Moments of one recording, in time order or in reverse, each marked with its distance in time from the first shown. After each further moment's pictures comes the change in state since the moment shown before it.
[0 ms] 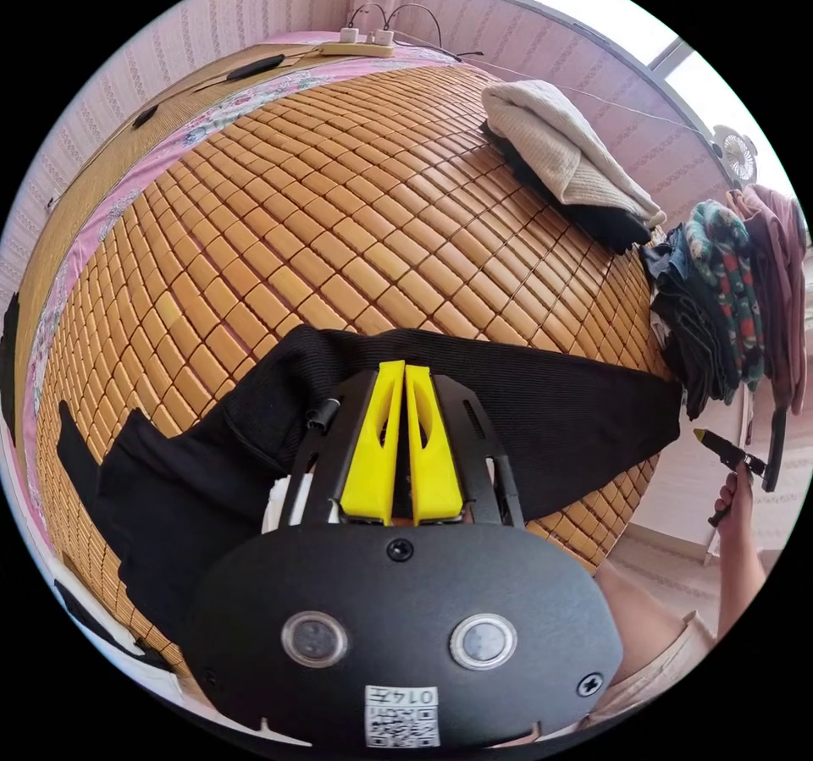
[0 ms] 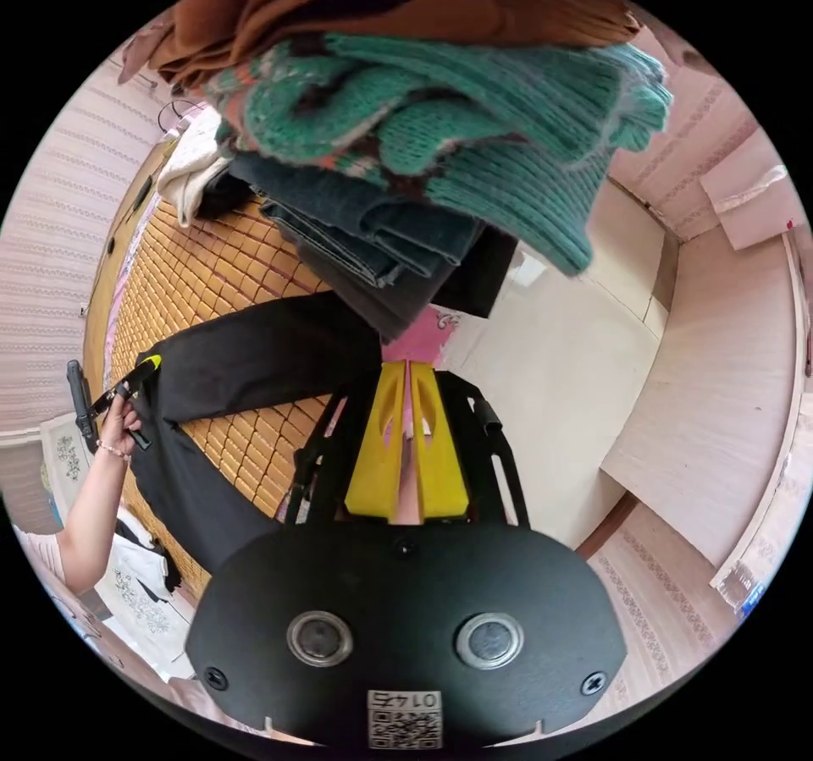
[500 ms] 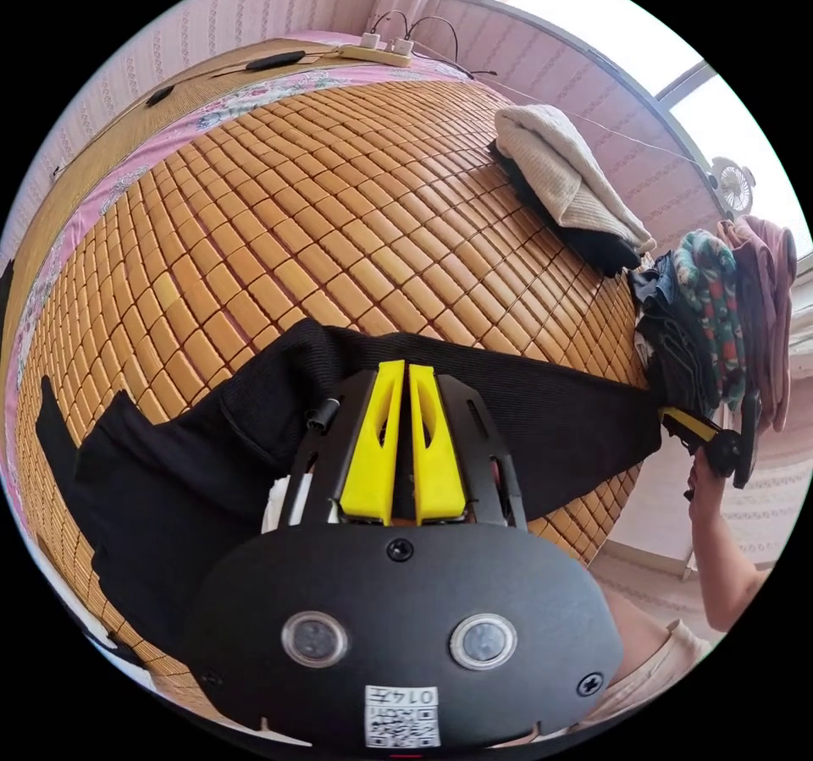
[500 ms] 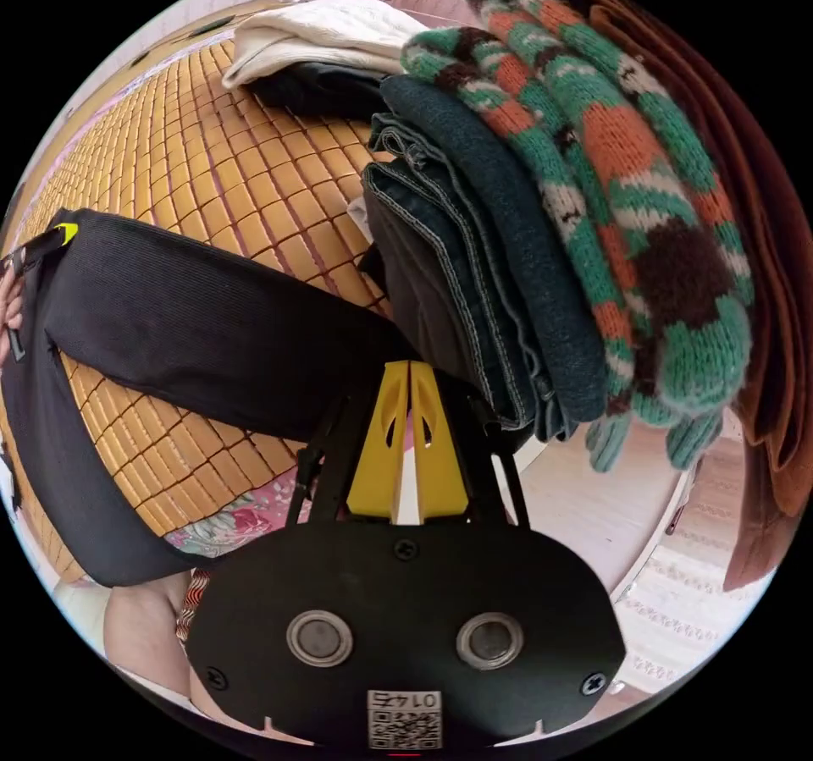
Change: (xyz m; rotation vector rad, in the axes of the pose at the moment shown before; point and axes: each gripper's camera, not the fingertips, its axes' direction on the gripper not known) left arm -0.010 0.052 -0.050 0.074 0.075 -0.071; right arm -0.170 -0.041 0.057 0.035 0.474 -0.468
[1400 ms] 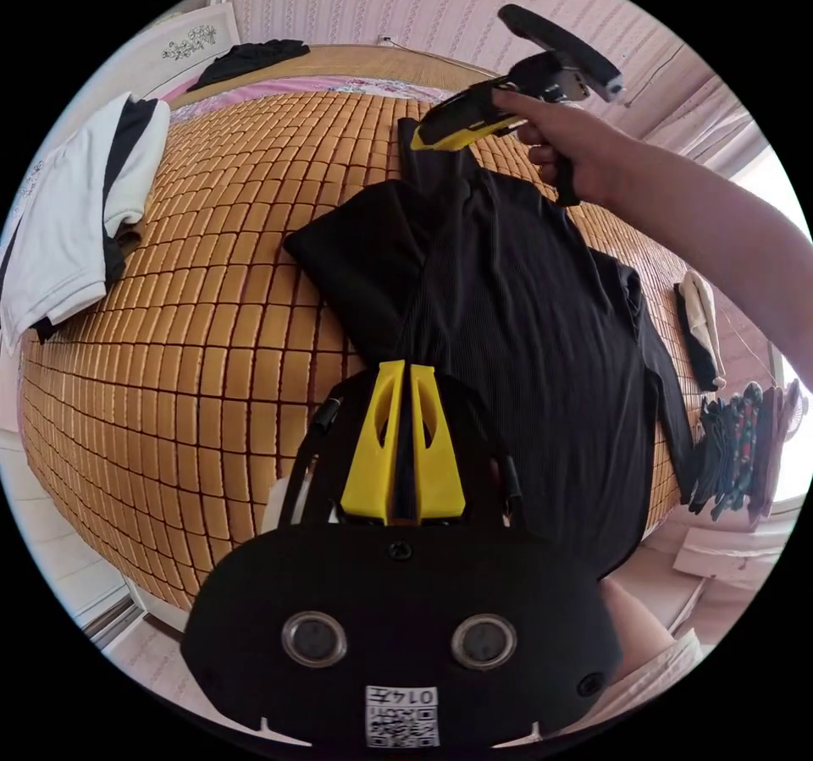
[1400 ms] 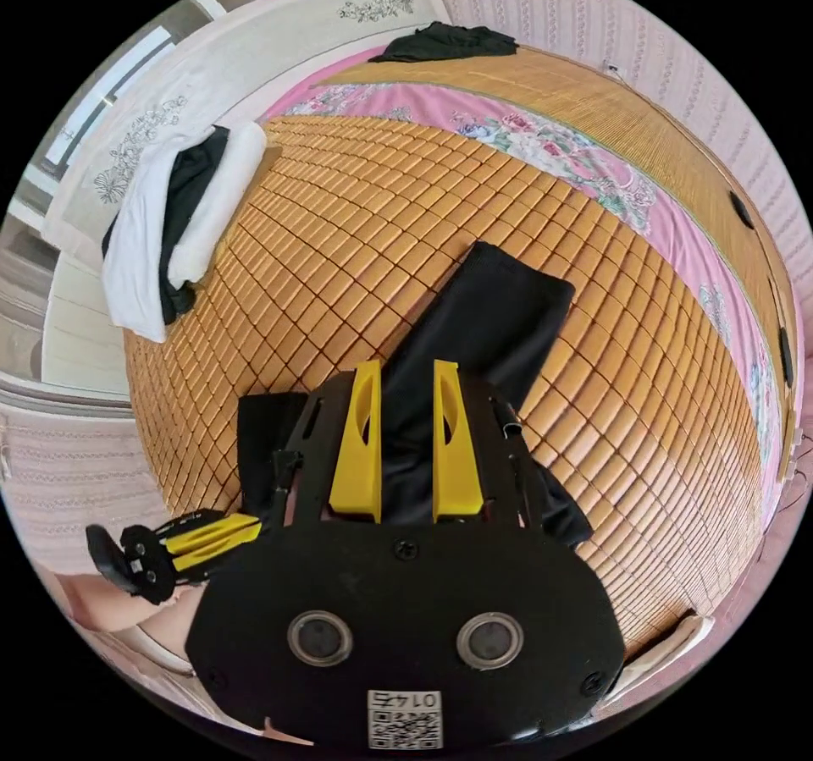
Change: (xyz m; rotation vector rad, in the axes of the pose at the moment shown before) left arm -0.127 0.393 -0.206 0.173 -0.207 -0.698; right arm -0.696 -0.179 -0.171 0.147 -0.446 -1.195
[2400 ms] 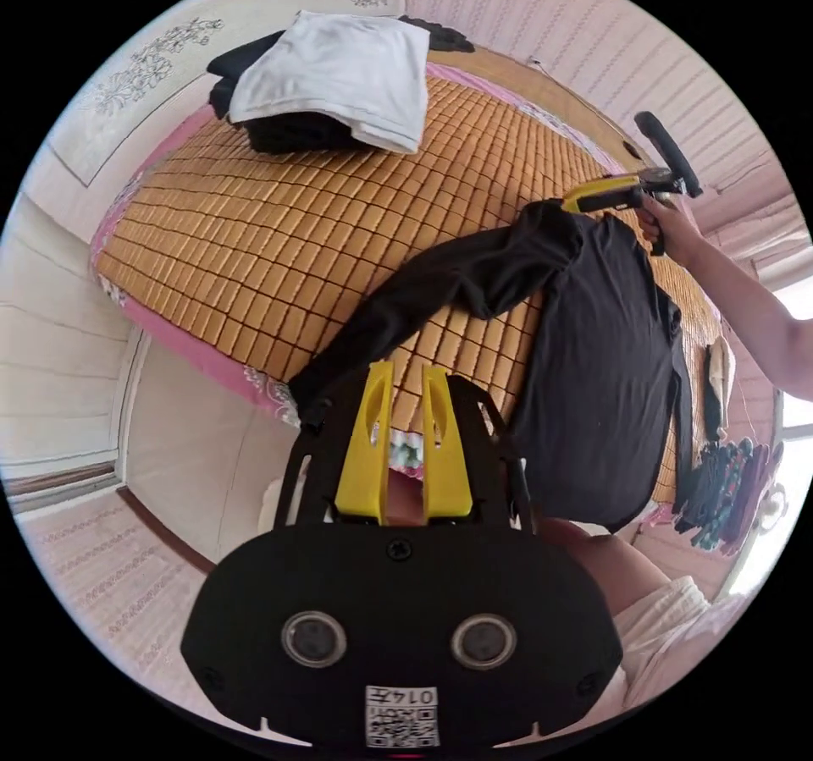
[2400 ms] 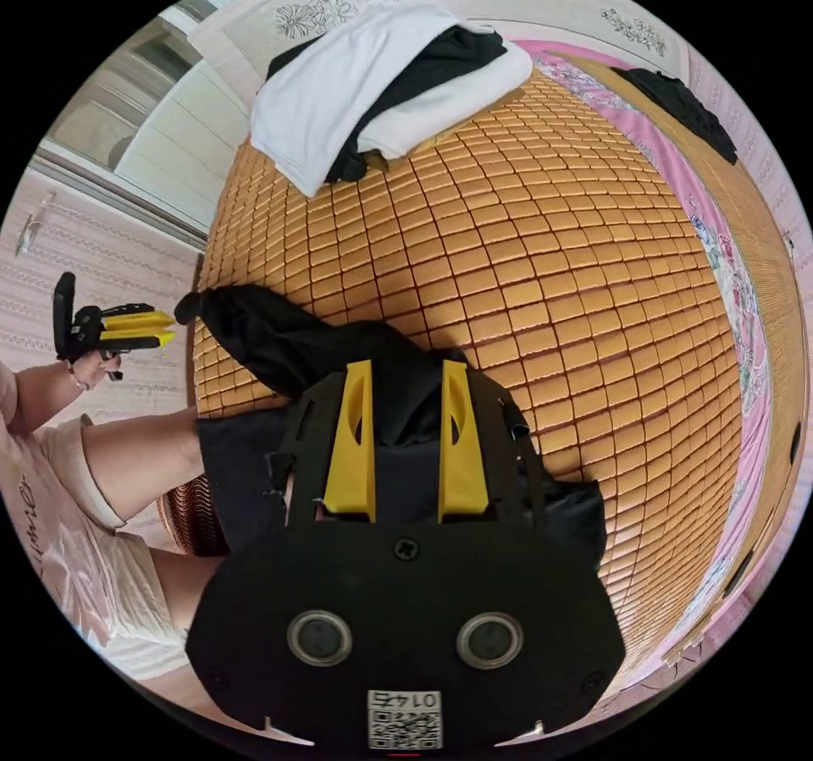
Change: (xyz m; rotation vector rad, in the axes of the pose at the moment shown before) left arm -0.201 0.205 -0.230 -0.014 -0.150 -0.375; right arm -0.143 -0.101 0.036 -0.117 -0.076 -0.560
